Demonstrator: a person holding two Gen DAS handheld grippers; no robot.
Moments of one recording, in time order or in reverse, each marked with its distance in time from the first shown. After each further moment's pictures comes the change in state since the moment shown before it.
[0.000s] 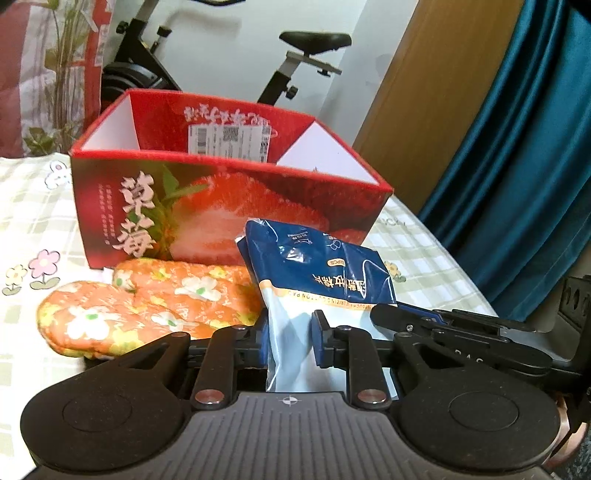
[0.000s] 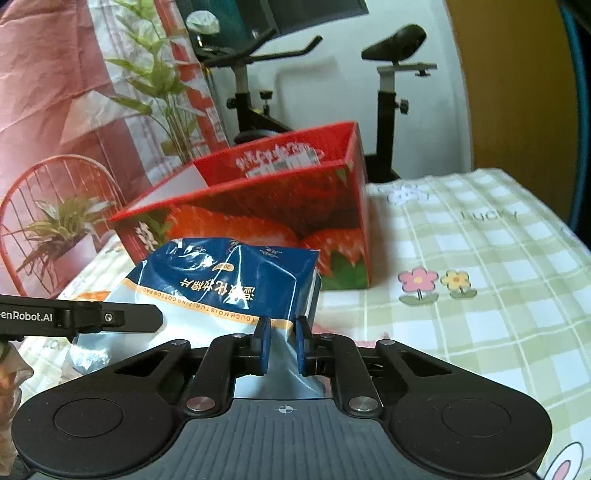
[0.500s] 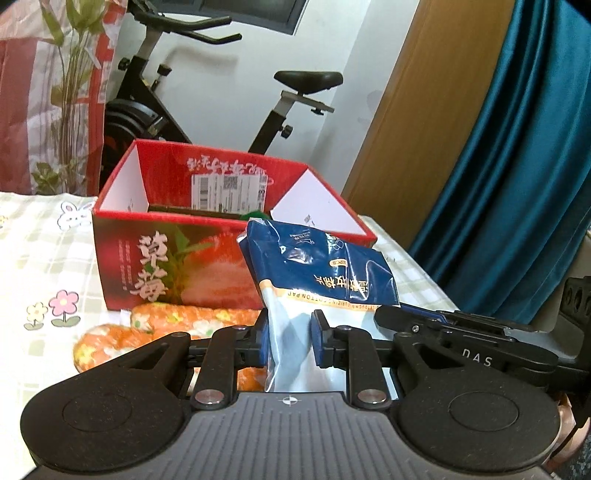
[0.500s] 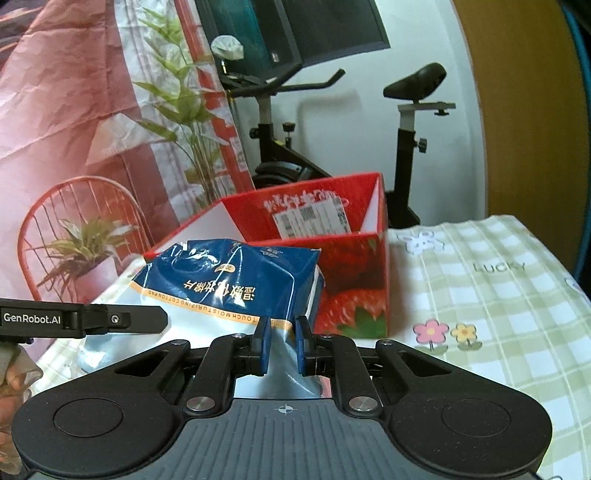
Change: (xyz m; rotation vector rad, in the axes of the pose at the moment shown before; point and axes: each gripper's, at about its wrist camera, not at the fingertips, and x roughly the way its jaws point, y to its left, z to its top) left arm -0.034 -0.005 0.014 0.023 -0.106 -0.002; right arm -0.027 0.021 0.029 -0.045 -0.085 0.045
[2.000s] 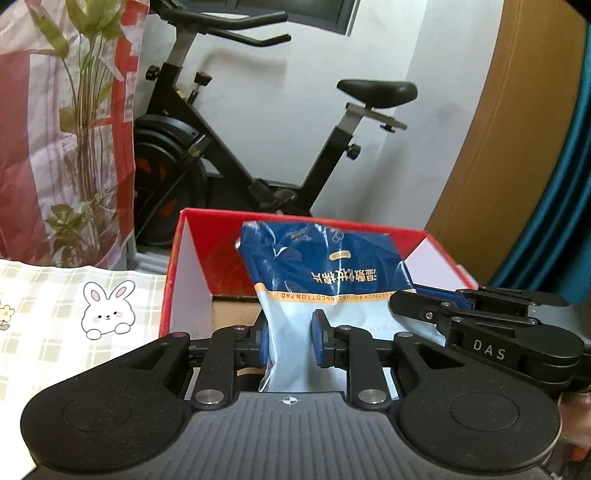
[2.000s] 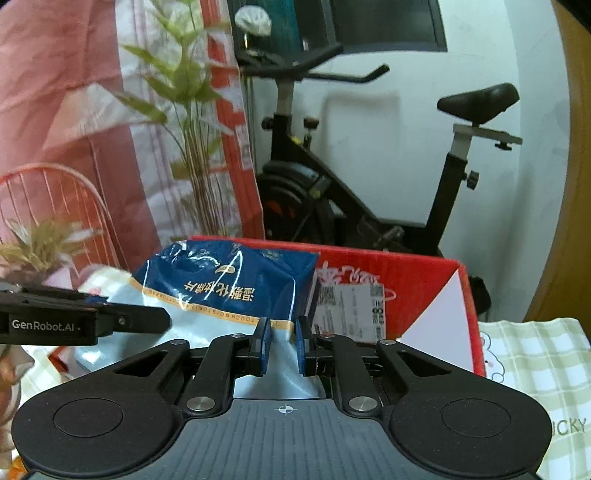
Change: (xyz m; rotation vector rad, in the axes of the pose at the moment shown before) left arm 0.104 0.090 0.118 0.012 0.017 0.143; right arm 0.204 0.008 0.124 -0.160 0.071 -0.022
